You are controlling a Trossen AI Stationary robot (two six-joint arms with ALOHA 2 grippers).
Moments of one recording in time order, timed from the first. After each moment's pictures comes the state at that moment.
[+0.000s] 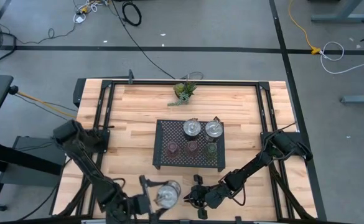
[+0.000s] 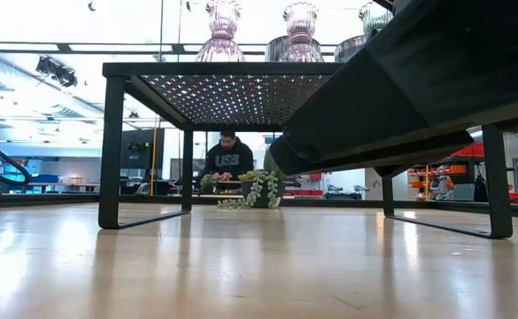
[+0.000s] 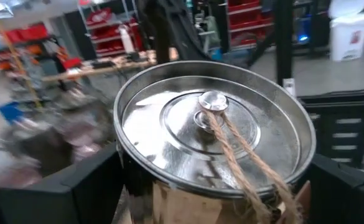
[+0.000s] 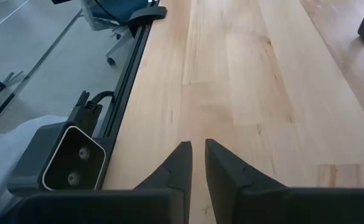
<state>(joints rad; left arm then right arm) -0.94 1.81 1.26 0.30 -1.25 -0.10 0.66 2.09 1.09 0.46 0.35 0.49</state>
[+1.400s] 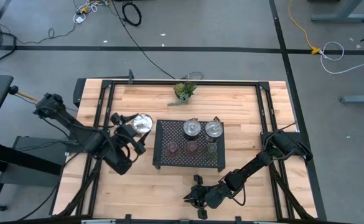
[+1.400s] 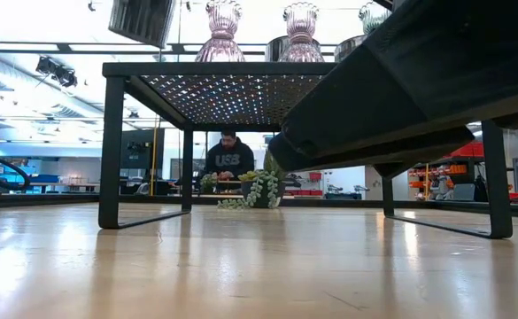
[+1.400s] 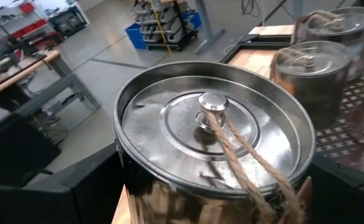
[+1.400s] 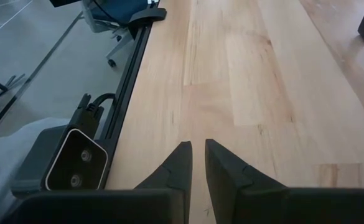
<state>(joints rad) -0.62 1.28 1.19 -1.11 -1.26 -0.87 0.67 2.09 1.09 0.46 0.35 0.51</state>
